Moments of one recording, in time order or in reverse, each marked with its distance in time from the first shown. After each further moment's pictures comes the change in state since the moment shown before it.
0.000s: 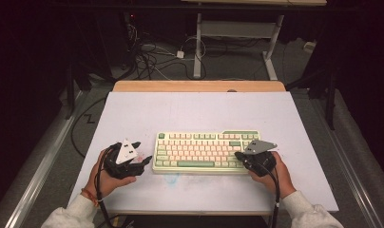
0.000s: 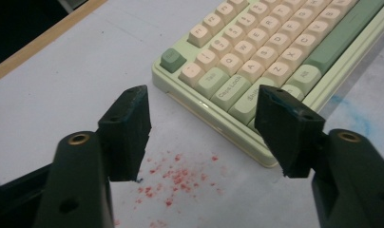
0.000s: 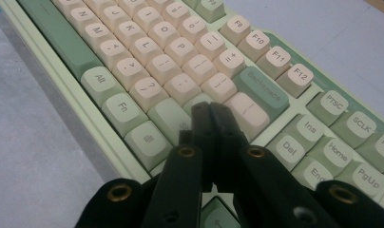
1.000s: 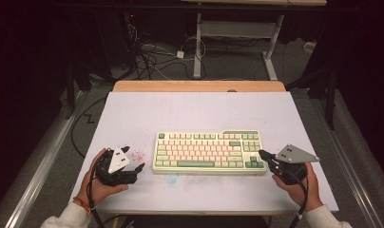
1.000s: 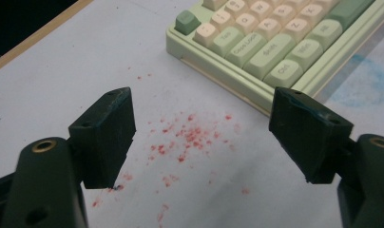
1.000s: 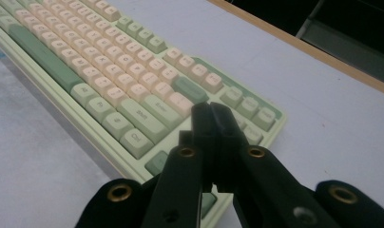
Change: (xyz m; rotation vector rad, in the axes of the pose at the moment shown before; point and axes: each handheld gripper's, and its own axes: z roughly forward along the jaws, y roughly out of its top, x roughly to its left) left arm 0.000 -0.026 -0.008 0.020 0.071 0.003; right arm -0.011 -0.023 -0.071 -0.164 -0.130 0.070
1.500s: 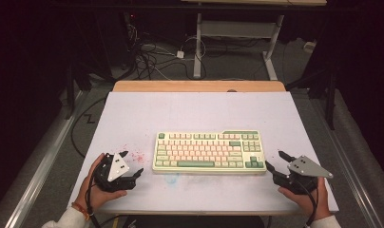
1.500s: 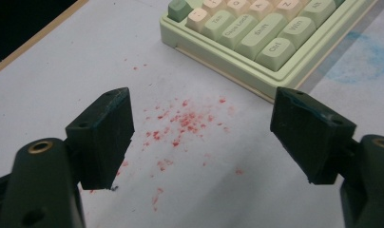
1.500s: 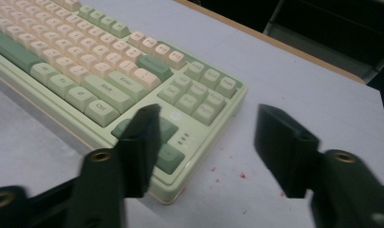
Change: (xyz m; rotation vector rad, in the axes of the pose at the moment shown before) left arm -0.009 -0.017 -0.002 0.014 0.031 0.040; right arm -0.004 -0.038 -0.019 -0.050 -0.134 0.046
